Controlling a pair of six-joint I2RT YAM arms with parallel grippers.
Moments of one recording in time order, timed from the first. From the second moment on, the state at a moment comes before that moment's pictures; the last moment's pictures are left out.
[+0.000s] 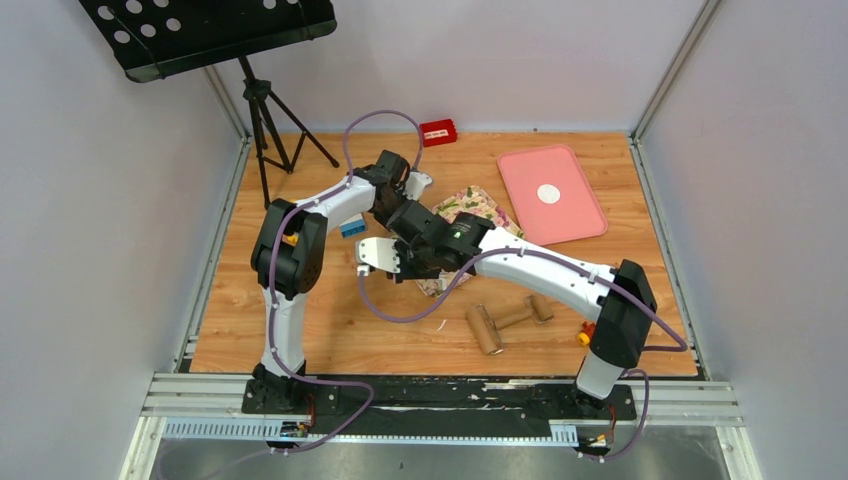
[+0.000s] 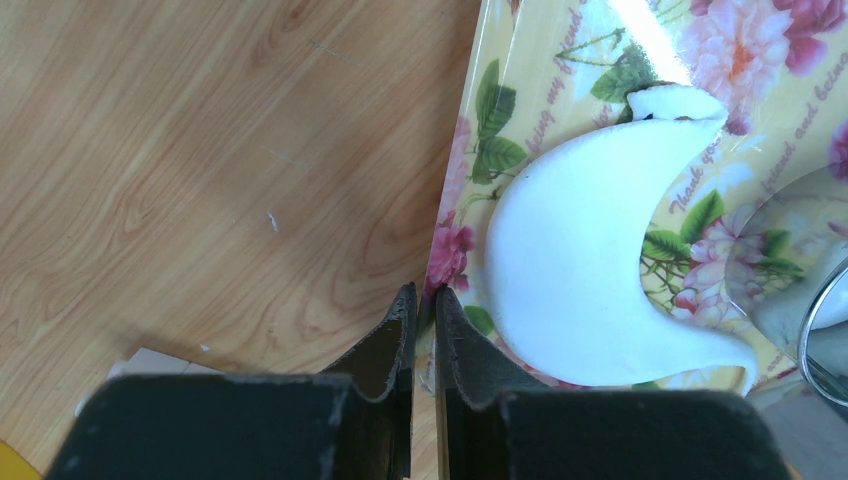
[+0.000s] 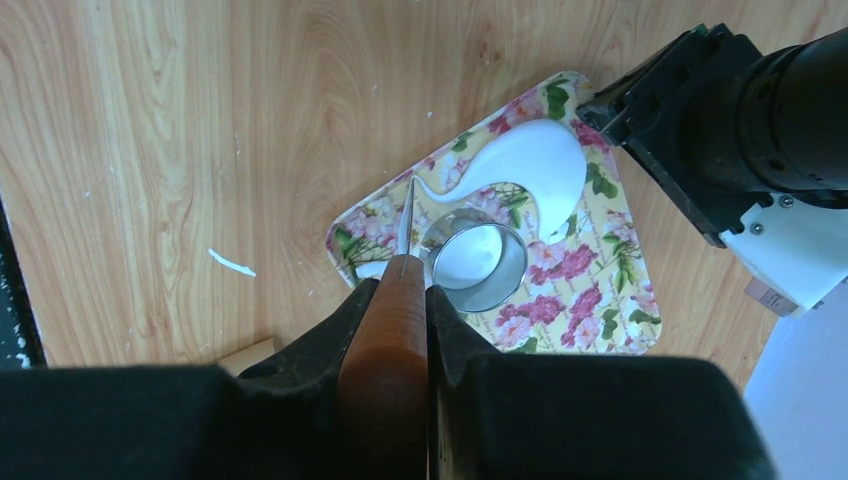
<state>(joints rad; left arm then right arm) -0.46 2.08 1.55 -0.60 0.15 0.29 1.04 1.70 1.55 -0.83 -0.03 -0.70</state>
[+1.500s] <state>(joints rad) -0.45 2.08 1.54 -0.59 0.17 0.30 1.06 1.52 1.49 -0.89 0.04 -0.75</state>
